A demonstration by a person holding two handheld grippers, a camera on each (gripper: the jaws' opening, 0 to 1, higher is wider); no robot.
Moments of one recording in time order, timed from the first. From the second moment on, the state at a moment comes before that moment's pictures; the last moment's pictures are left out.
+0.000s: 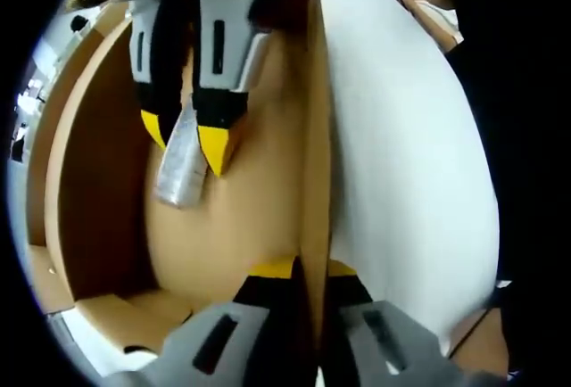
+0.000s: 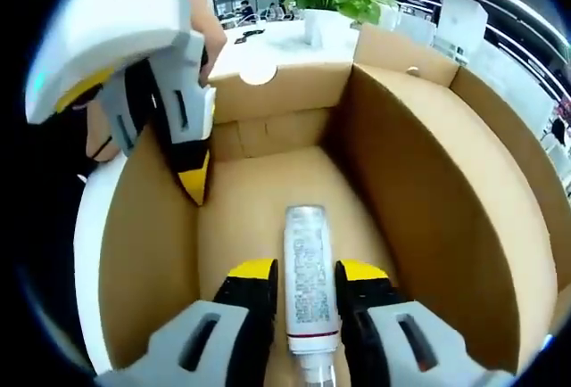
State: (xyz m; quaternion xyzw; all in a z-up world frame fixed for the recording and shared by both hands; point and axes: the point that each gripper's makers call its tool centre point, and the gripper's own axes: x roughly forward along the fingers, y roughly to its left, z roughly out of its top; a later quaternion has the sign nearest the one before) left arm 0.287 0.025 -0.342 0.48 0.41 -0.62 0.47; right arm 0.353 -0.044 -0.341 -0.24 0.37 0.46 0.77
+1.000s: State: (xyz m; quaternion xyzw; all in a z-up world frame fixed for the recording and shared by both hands) left arm 0.287 0.025 -0.342 0.48 0.41 -0.62 0.47; right arm 0.365 -0.048 -0.316 -0.22 0.32 0.44 0.81
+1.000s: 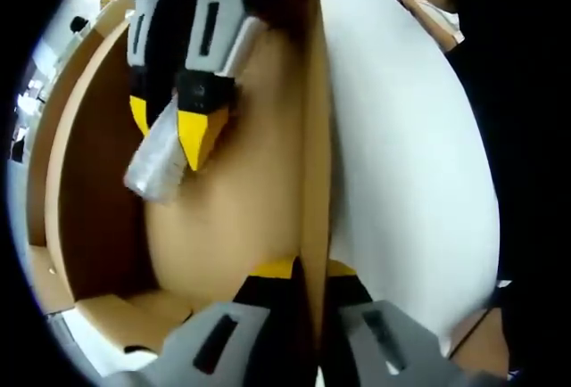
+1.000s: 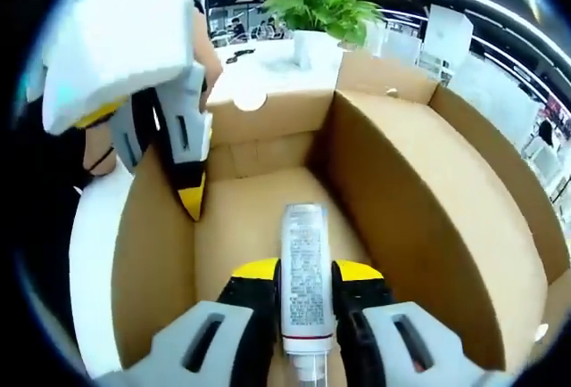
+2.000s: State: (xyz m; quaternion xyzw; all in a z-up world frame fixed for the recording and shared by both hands) left arm 0.286 0.027 -0.342 0.48 0.41 -0.61 0.47; right arm 0.358 -0.077 -0.254 -0.27 0.26 0.41 0.83
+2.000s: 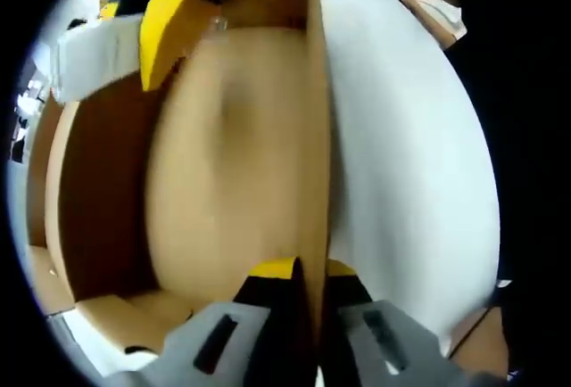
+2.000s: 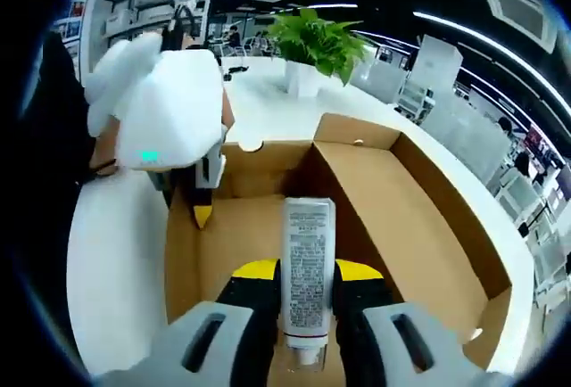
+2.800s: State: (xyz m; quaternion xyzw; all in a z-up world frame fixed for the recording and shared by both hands) left arm 0.295 0.028 -0.342 0.48 0.42 -0.61 0.48; right arm 0.294 -0.149 -0.192 -0.30 0.25 0.39 0.84
